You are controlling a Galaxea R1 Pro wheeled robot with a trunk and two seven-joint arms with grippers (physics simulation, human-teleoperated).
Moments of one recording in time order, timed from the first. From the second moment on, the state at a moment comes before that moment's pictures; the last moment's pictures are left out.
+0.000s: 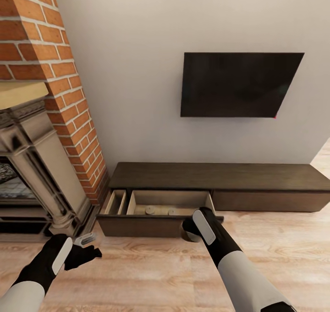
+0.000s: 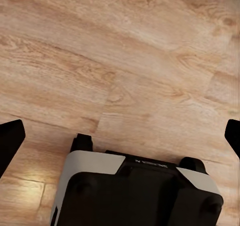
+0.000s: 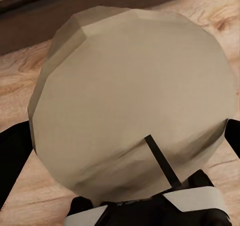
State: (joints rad) left arm -0.56 0.19 0.12 -0.75 0.31 0.98 -0.03; right arm -0.72 0.17 0.14 -0.77 -0.68 0.76 -0.67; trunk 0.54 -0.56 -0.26
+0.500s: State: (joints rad) left arm -0.56 0.19 0.18 -0.75 0.31 0.97 -0.03; right arm -0.72 0.17 0.14 -0.77 -0.68 0.69 -0.65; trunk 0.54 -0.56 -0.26
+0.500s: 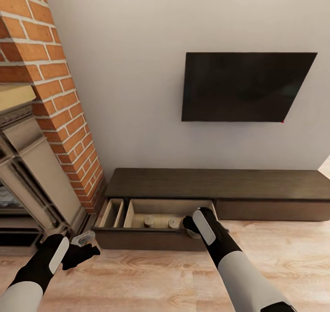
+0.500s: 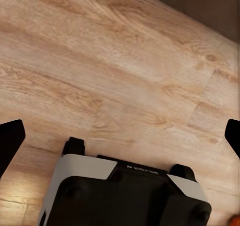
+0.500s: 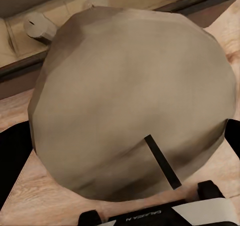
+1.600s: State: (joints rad) left arm -0.55 0.34 0.25 -0.74 0.35 1.02 -0.91; right arm -0.72 0.13 0.01 -0.69 -0.68 0.77 -0.56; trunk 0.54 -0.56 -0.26
